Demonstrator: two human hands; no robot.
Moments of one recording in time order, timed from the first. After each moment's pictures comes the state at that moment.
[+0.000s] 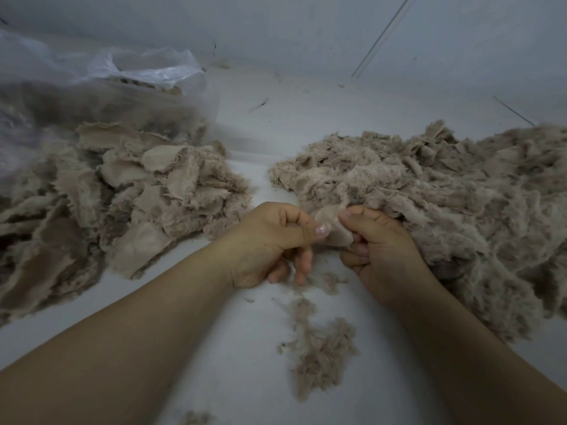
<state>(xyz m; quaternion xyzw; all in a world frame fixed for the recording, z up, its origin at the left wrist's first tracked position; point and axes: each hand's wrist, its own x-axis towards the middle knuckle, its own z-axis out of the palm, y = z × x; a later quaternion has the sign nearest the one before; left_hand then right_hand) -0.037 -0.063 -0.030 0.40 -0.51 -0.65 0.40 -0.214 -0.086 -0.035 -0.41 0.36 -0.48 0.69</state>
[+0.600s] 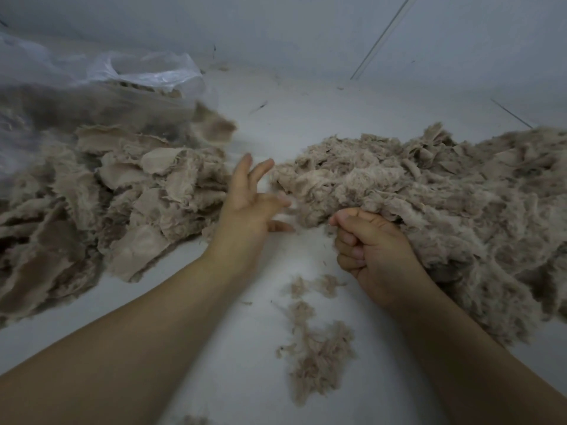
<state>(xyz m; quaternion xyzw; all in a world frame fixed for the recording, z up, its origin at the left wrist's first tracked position) -0.037 -0.074 -0.036 0.42 -0.43 -0.46 0.66 -0.213 -0.088 -0.037 -0.43 0.37 -0.46 0.68</state>
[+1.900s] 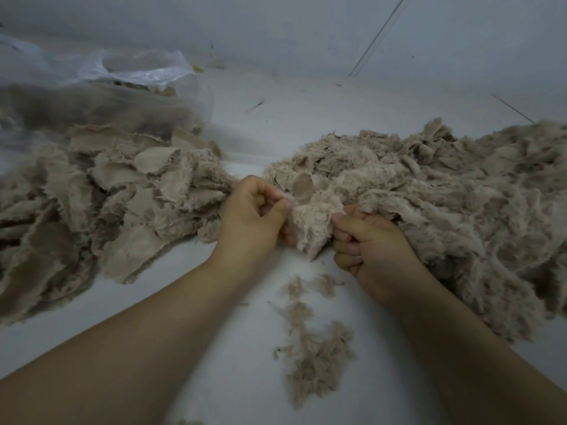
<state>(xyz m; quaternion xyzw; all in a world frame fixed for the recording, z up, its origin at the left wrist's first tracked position) -0.047 -0.075 -0.046 0.48 -0.48 -0.37 0.63 -0.213 -0.093 -0.037 -0.41 0.37 -0.44 0.71</state>
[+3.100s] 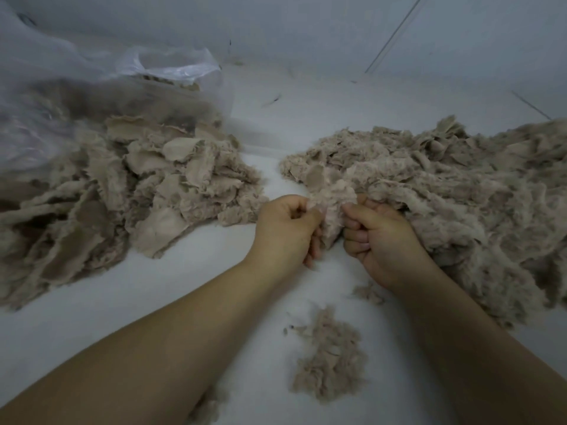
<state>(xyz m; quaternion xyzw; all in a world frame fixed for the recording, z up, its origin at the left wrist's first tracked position) -0.073 -0.052 -0.043 0.52 -0.45 -0.45 0.57 -0.212 -0.088 -0.034 -0.41 0.36 -0.45 0.71</state>
